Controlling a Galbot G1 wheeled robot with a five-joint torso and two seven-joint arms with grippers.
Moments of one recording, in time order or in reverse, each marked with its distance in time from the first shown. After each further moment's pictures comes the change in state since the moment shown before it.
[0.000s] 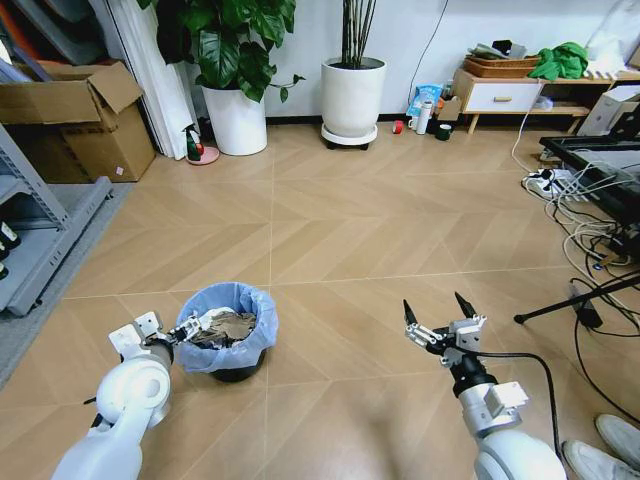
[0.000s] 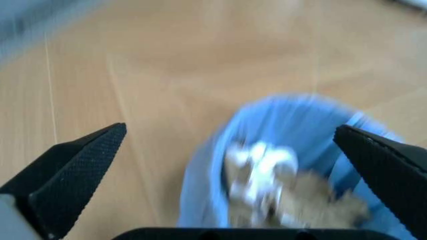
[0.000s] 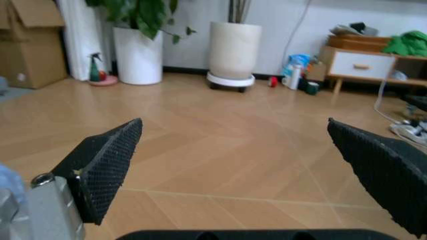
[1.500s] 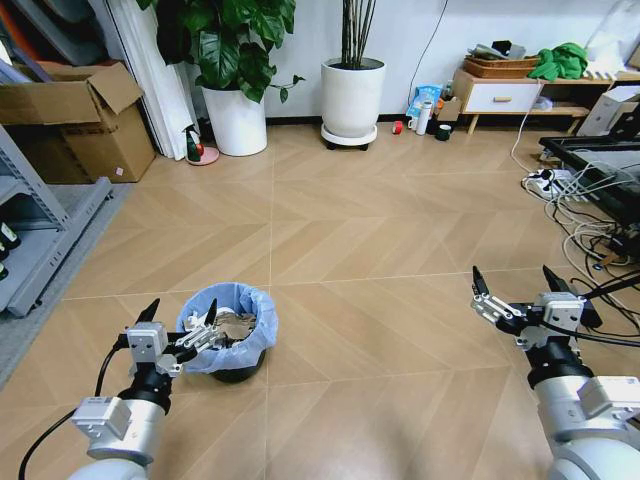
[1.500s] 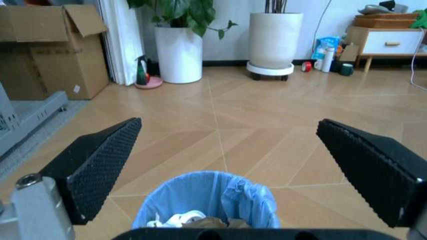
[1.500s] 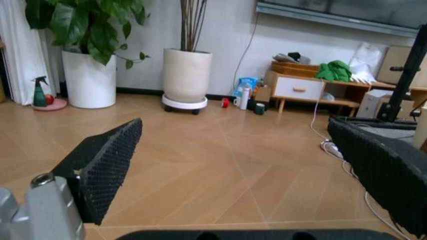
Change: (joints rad) left arm 0.412 -0.223 -0.113 -0.386 0.523 -0.227 0.547; right arm -0.116 0.071 0.231 0.282 0.022 -0.153 0.015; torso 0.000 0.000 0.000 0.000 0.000
